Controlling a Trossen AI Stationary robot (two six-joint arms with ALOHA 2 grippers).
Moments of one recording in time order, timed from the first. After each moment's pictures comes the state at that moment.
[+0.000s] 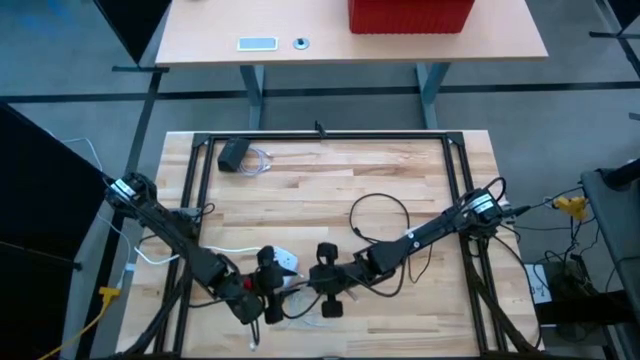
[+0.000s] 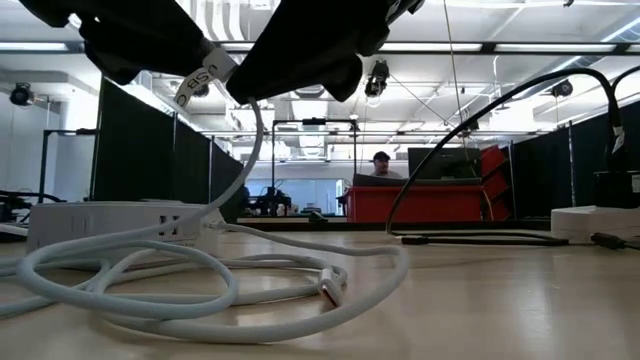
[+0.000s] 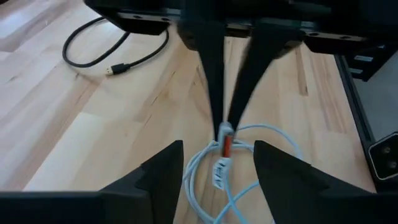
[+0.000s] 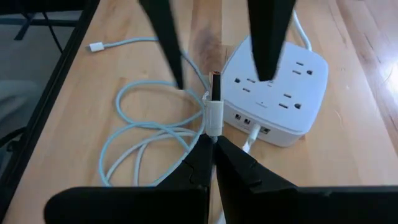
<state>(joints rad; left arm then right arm) -0.72 1.55 0.90 -0.11 -0.72 -0.66 0.39 1.97 1.42 -0.17 0.20 0.23</state>
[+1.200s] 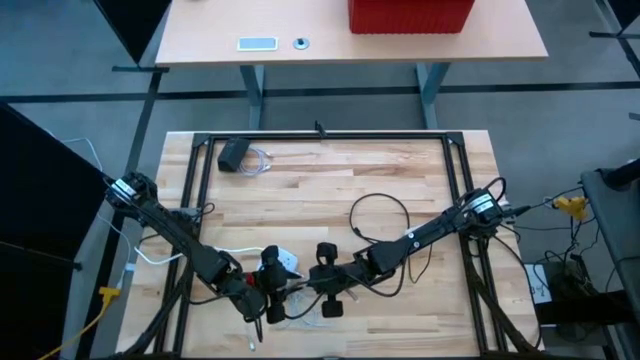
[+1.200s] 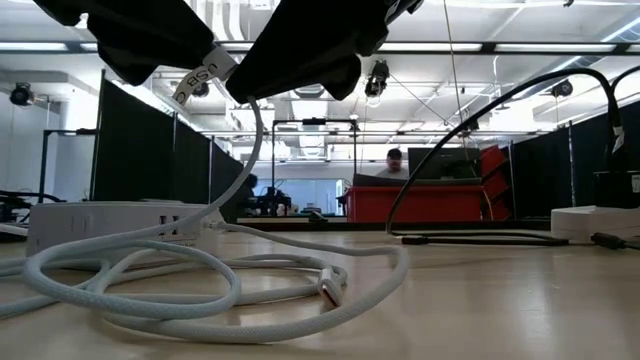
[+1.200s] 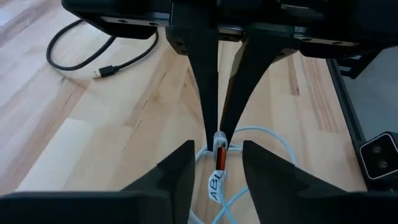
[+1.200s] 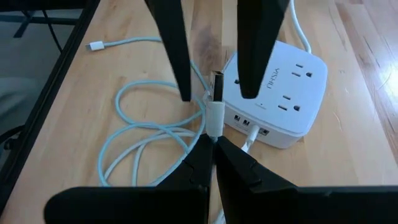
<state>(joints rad) -0.69 1.55 0.90 -0.07 -0.65 -0.61 0.39 1.97 1.43 -0.17 0.20 0.21</state>
